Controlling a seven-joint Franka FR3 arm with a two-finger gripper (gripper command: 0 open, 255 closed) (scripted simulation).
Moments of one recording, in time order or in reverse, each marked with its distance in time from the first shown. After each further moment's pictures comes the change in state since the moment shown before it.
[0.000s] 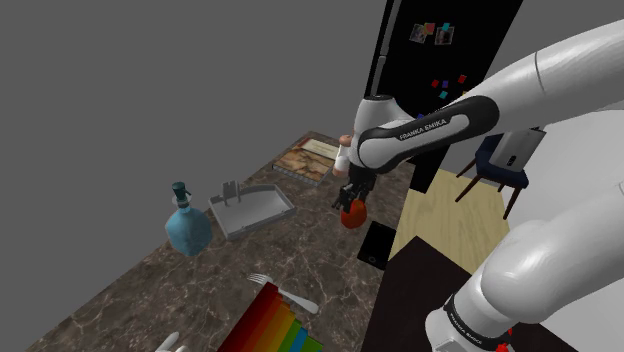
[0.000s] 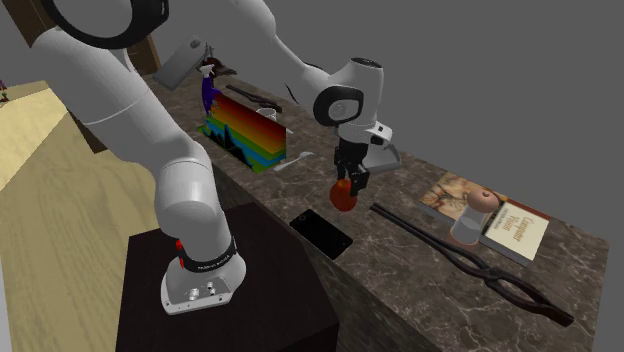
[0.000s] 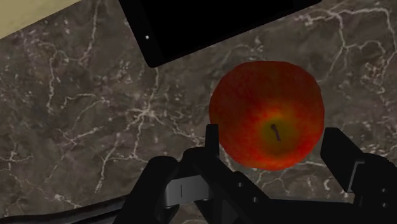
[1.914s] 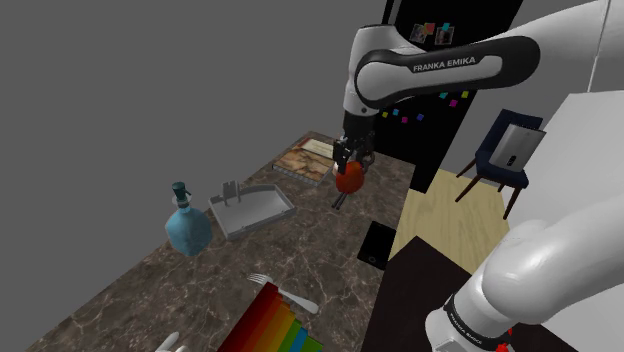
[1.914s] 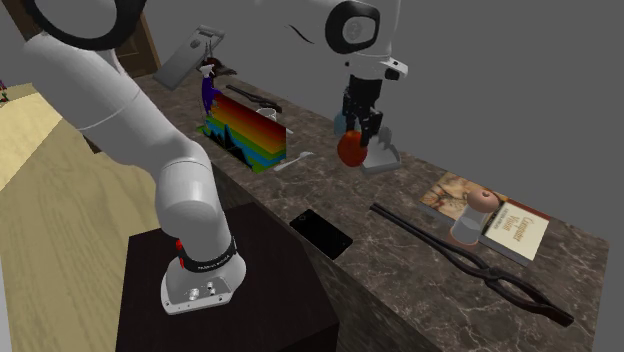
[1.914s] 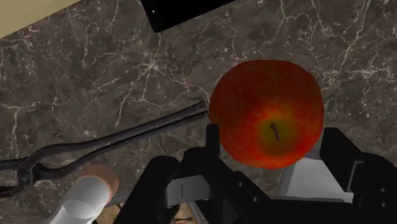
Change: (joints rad) arm 0.019 -0.060 0.030 0.328 0.014 -0.387 0.046
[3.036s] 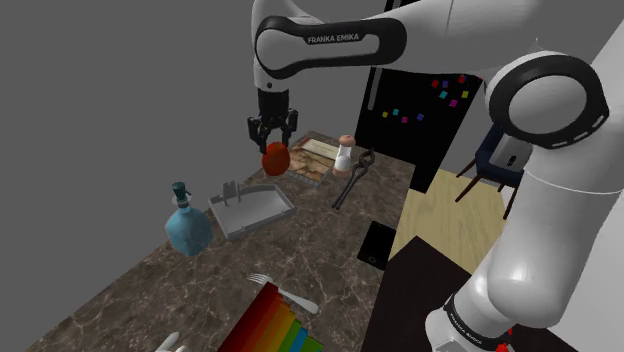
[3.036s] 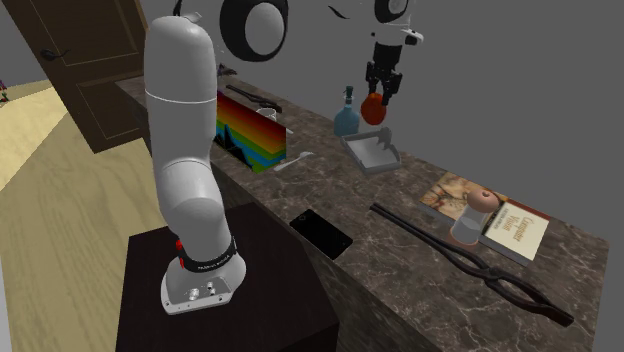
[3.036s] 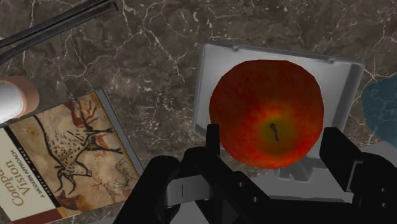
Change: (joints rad) arm 0.113 0.589 0.136 0.738 -0.076 -0.156 0.268
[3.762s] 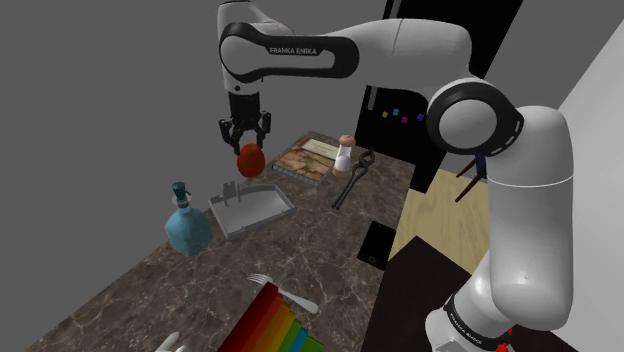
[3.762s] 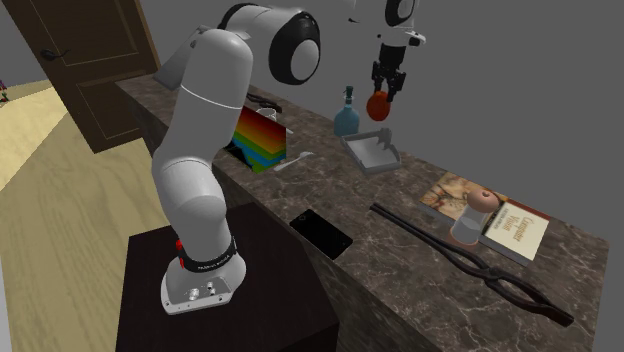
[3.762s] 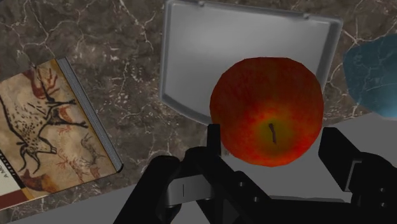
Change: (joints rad) arm 0.077 0.272 0.007 0.351 -0.058 -0.086 0.067
